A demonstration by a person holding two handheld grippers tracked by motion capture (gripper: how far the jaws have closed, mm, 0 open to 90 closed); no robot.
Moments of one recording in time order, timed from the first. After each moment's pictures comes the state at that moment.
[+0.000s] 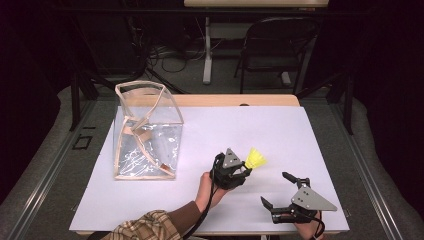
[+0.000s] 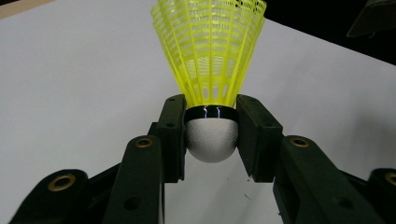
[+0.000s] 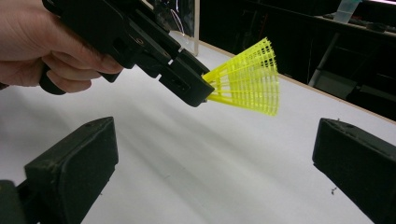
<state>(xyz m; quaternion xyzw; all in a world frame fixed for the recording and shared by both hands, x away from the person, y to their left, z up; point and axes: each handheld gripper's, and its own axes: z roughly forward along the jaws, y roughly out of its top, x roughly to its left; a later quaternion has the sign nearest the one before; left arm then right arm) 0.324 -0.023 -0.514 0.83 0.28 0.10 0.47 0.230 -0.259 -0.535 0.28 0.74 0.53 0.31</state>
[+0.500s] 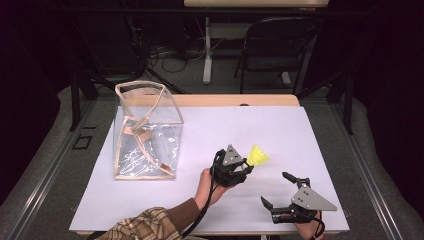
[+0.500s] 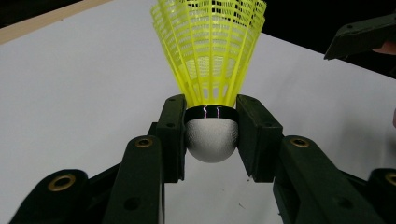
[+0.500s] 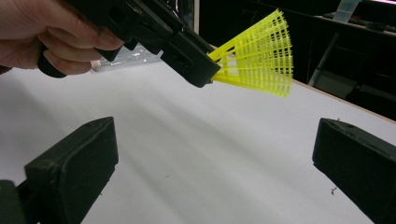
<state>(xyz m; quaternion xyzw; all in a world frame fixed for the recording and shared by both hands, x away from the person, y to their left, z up) 0.324 -0.023 -0.497 0.83 0.27 0.11 0.48 0.230 -0.259 -0.535 0.28 0.74 0.53 0.31</state>
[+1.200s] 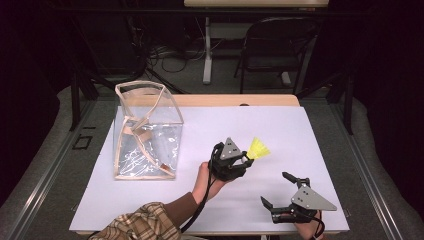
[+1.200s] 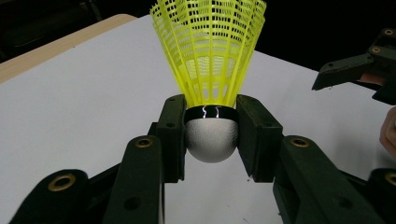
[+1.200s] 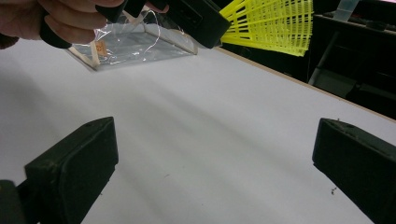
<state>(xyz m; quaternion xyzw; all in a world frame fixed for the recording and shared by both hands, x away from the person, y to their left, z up) 0.329 -0.017 -0.473 0.82 0.25 0.12 0.49 0.231 -0.259 -0.535 0.28 0.74 0.53 0.31</state>
